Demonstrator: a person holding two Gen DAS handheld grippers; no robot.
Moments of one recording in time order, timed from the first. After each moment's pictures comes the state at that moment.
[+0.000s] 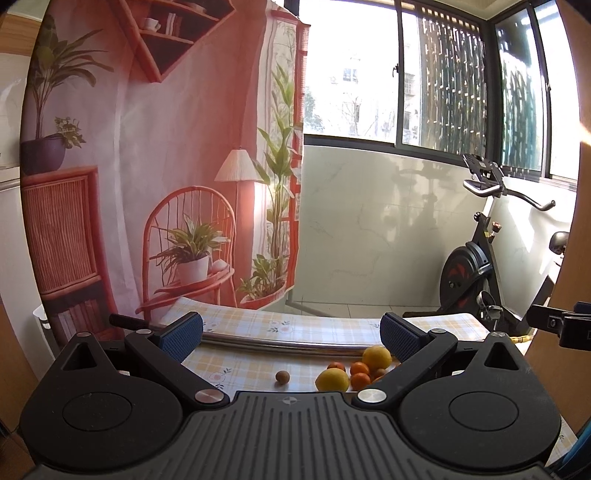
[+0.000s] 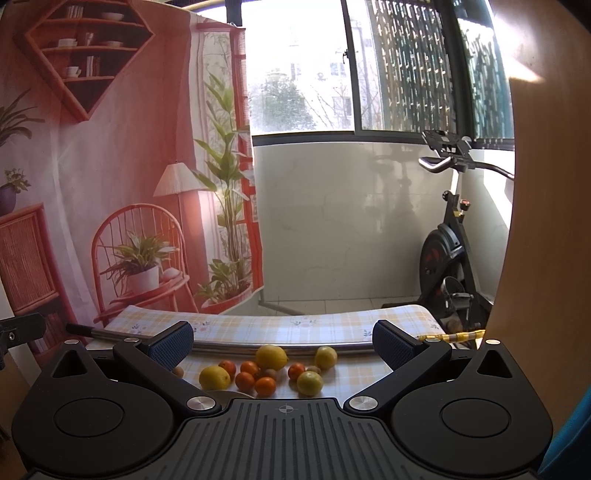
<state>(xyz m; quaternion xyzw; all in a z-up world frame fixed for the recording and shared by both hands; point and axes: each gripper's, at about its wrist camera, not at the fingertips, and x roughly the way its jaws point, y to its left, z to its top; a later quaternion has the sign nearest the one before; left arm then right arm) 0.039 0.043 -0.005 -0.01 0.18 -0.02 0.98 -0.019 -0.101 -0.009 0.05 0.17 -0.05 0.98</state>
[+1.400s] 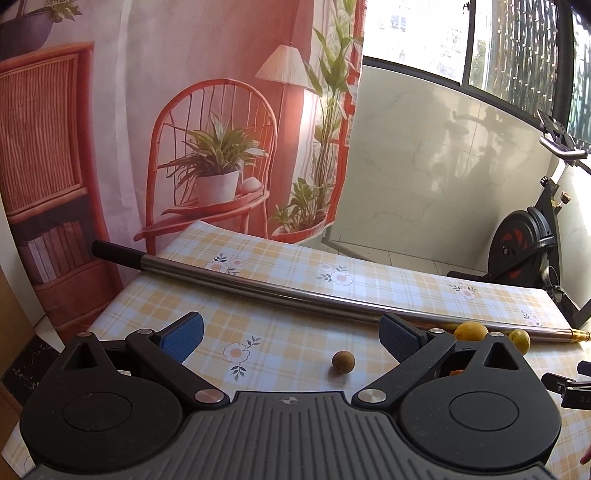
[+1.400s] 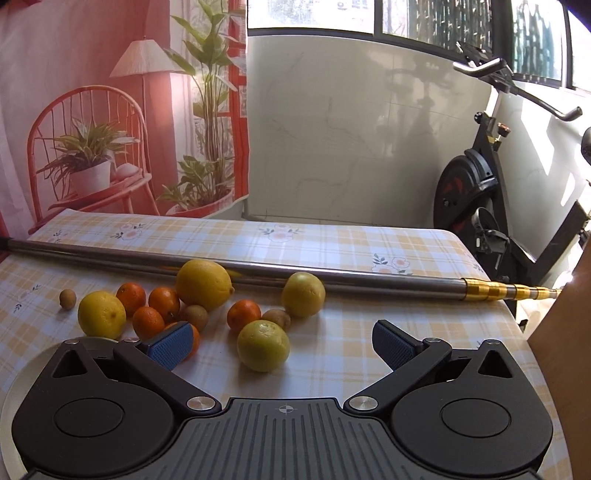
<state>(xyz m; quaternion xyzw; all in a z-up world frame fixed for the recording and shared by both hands) 0.229 0.100 -0.124 -0.03 0.29 0.03 0.96 0.198 -0.156 -0.211 0.01 0.32 -0.04 0.95</state>
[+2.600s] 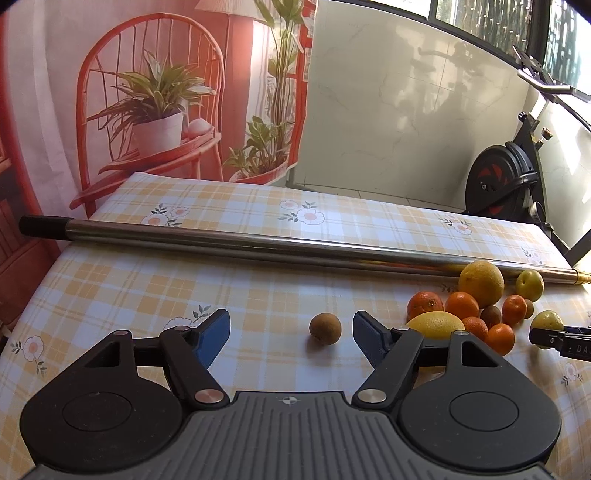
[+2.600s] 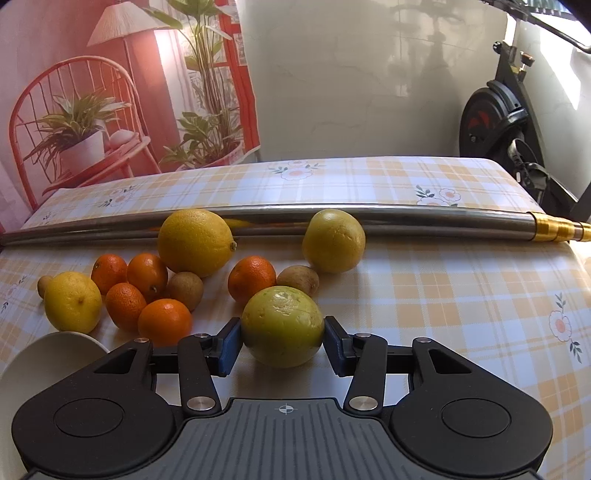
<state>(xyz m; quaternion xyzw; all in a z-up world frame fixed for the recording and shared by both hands) 0.294 0.090 -0.190 -0.02 0.37 -0.05 0.93 0.251 -0.169 -0.261 0.08 0.39 -0.01 0.92</state>
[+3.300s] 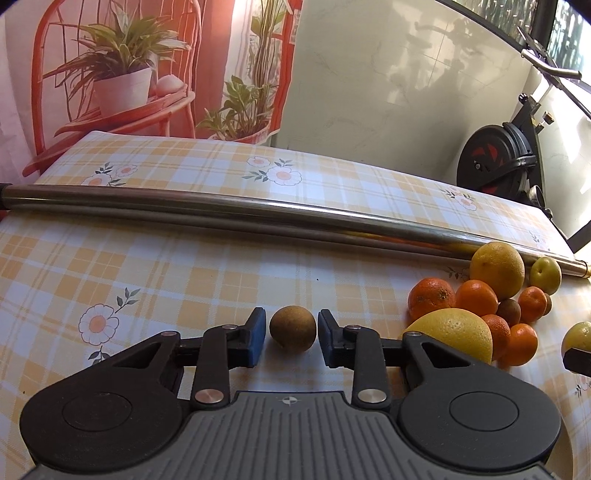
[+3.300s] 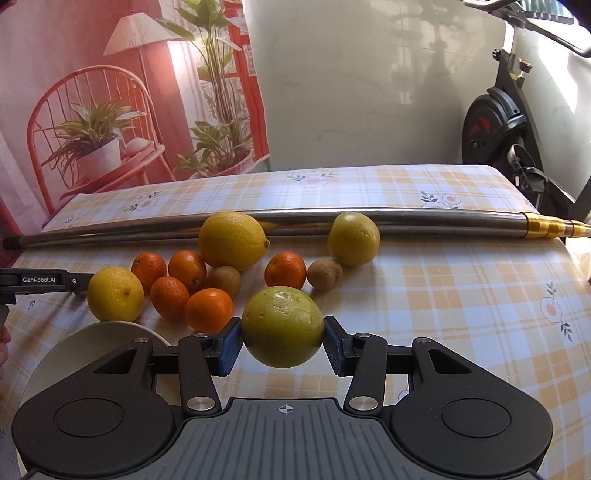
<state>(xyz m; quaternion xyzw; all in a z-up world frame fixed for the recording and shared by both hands) 0.340 0.069 -0.244 -0.03 0.41 -0.08 0.91 0.220 -0.148 -0.241 0.08 0.37 0.00 0.92</state>
